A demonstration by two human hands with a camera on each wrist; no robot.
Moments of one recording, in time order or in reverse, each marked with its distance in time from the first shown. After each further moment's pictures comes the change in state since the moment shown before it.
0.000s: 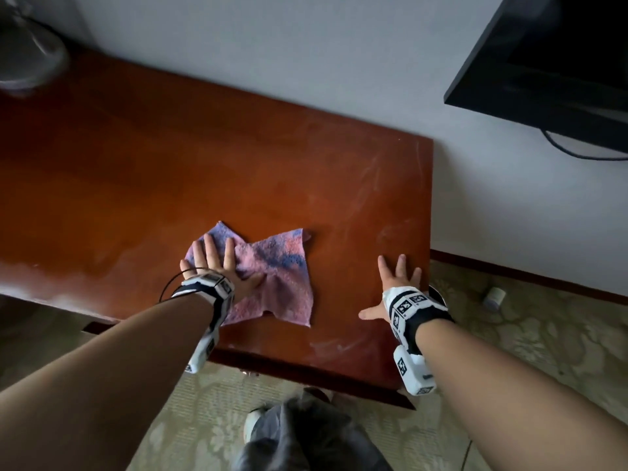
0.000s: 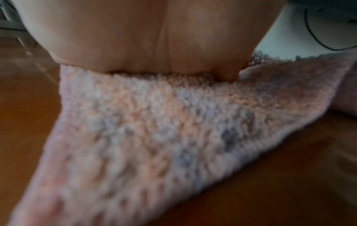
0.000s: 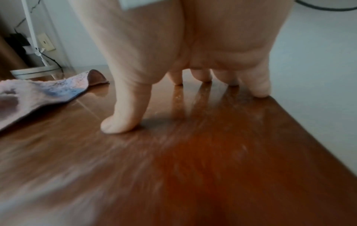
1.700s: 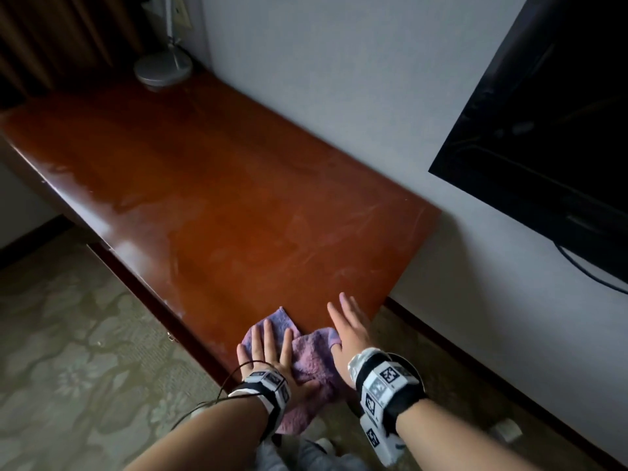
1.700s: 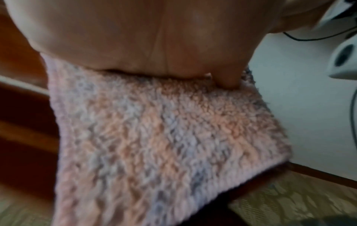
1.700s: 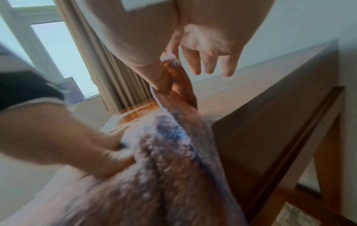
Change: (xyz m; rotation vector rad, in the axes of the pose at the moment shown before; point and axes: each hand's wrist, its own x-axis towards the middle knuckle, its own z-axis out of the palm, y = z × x) left_hand -0.170 0.253 0.086 -0.176 -0.224 -0.169; right_hand 0.023 0.113 -0.022 0.029 0.302 -0.965
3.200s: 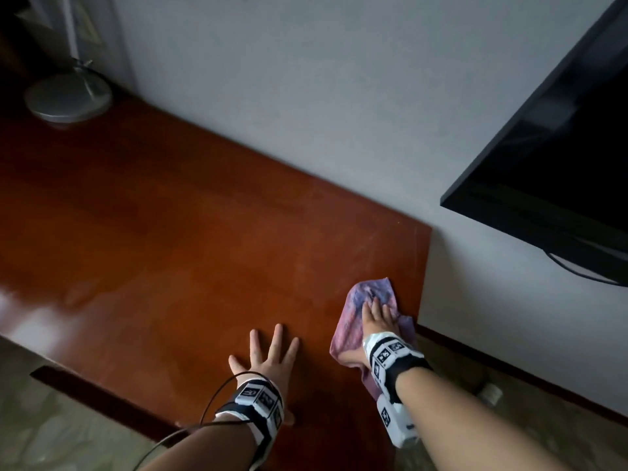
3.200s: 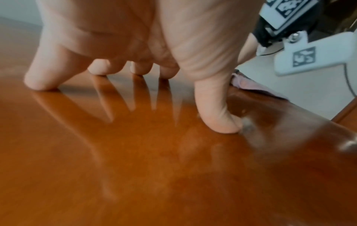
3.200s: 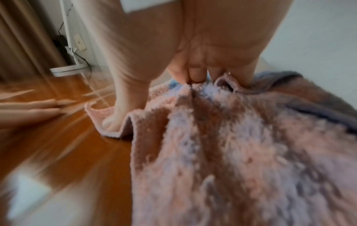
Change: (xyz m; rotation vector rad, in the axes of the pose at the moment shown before) left_hand 0.112 -0.087 -0.126 0.308 -0.151 0.372; right_hand 0.133 -0.035 -0.021 -0.325 -0.325 0.685
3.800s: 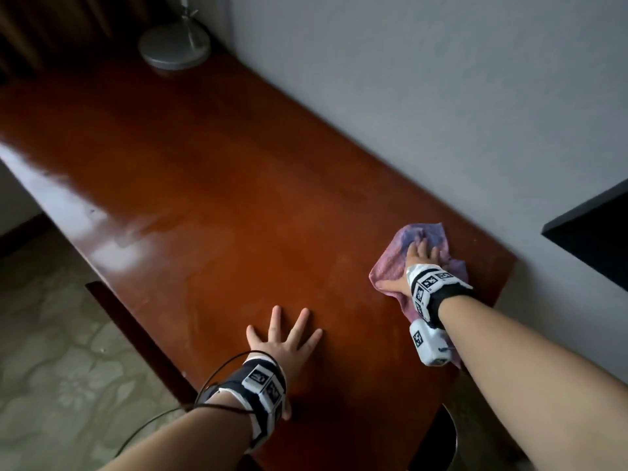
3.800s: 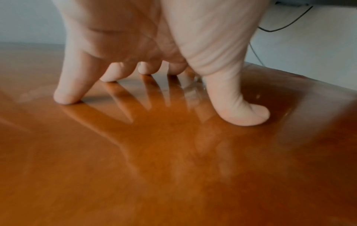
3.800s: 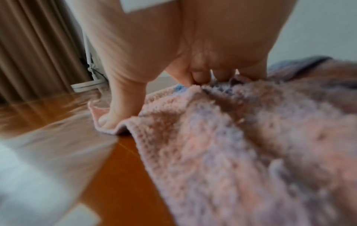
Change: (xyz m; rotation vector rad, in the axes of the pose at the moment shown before) left_hand 0.005 0.005 -0.010 0.057 -0.089 -0.052; right_hand 0.115 -0.019 -0.098 -0.123 0.112 -0.093
